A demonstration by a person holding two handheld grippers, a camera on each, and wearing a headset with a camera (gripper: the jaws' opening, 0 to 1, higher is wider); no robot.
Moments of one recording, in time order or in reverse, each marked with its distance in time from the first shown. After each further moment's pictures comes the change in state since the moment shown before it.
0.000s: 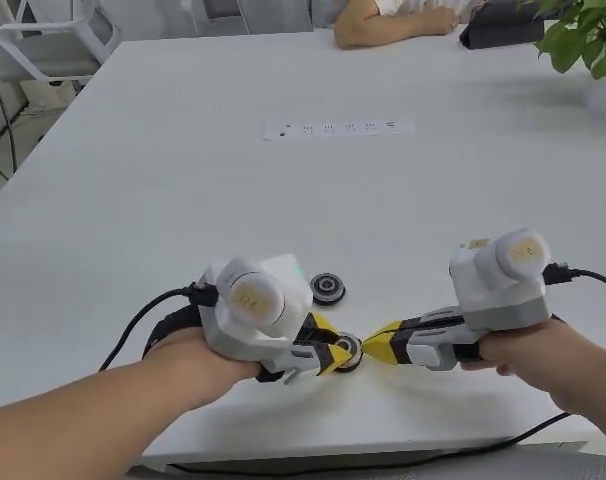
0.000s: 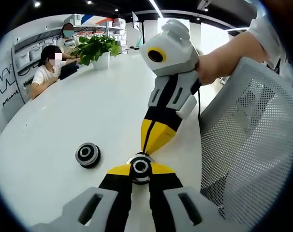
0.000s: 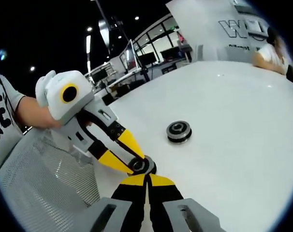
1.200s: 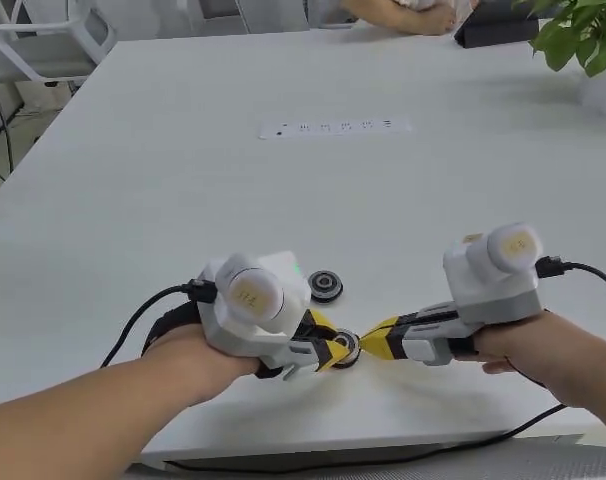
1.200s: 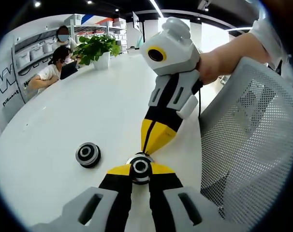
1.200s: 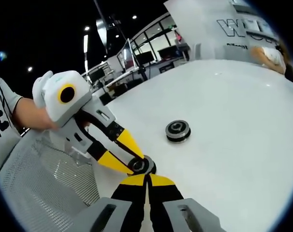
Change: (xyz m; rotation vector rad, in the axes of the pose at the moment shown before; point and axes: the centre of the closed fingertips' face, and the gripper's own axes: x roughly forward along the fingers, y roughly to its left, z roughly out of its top) left arm 0.000 0.000 0.000 -0.001 0.002 0.005; right arm 0.000 0.000 0.000 0.014 0.008 -0.021
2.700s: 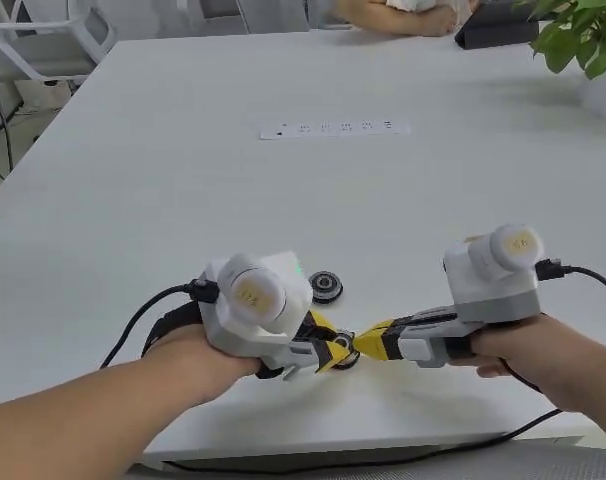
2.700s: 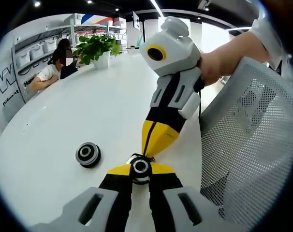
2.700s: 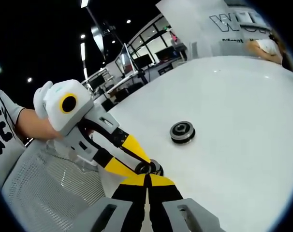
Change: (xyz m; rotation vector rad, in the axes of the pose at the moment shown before) left arm 0.000 -0.001 0.000 0.000 0.005 0.001; right arm 0.002 0.009 0.005 0.066 -0.033 0.040
